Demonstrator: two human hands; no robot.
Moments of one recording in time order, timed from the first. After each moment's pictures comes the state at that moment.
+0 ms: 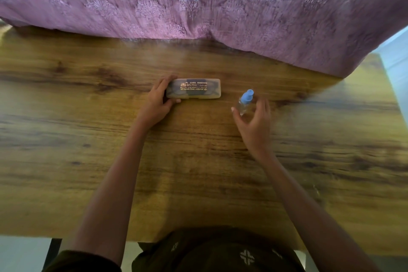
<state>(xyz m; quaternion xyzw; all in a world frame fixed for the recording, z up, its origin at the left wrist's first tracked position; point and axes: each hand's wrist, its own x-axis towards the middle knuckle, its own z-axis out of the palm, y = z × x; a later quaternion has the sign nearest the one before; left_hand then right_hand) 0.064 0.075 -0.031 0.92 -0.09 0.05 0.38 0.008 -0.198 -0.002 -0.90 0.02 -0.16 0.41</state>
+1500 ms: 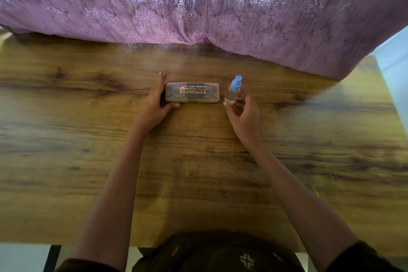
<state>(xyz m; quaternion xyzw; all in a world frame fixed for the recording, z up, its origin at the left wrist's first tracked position) 0.060 0.080 -0.027 0.91 -0.07 0.01 0.42 0.044 -0.188 -0.030 -0.87 0.02 -0.11 0.47</state>
